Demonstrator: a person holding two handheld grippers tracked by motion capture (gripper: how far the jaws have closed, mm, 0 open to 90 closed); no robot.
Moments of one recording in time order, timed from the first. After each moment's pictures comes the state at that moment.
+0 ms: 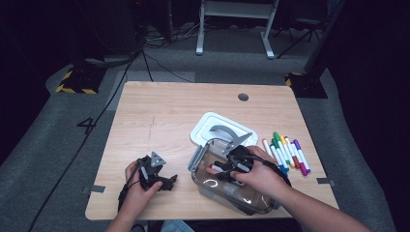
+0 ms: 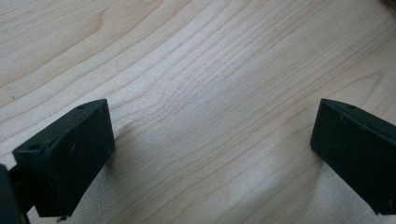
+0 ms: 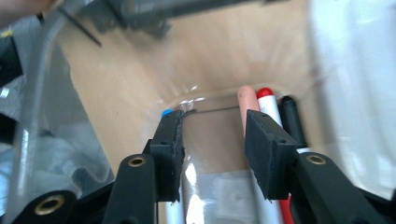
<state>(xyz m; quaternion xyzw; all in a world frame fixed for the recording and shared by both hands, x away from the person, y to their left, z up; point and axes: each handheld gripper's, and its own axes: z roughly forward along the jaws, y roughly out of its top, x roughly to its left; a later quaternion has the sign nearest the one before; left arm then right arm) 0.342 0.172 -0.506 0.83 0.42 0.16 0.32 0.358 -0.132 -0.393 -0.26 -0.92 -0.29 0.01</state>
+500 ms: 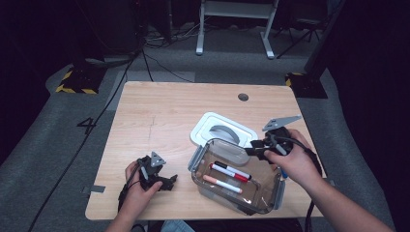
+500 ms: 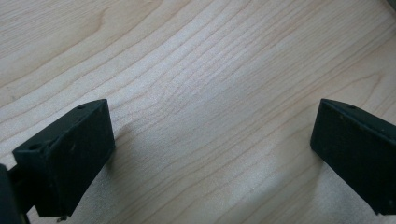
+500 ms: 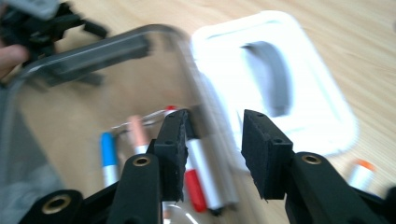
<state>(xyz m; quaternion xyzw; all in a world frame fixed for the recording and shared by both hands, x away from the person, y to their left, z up) 0.342 0.172 -0.506 0.83 0.42 0.16 0.32 0.376 -0.218 -0.338 -0.34 -0.87 -0.35 -0.08</state>
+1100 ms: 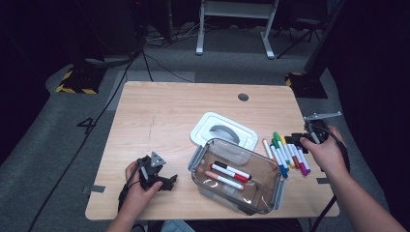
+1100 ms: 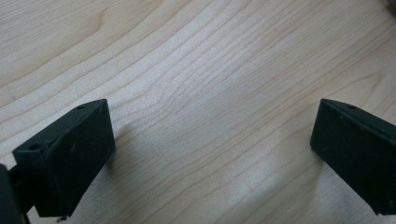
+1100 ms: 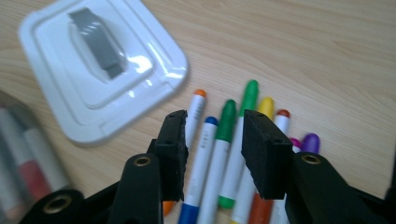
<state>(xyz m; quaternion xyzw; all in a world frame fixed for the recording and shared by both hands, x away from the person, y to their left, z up) 0.342 0.172 -0.506 0.83 0.42 0.16 0.32 0.425 -0.341 -0.379 -0.51 -0.80 -0.30 -0.13</state>
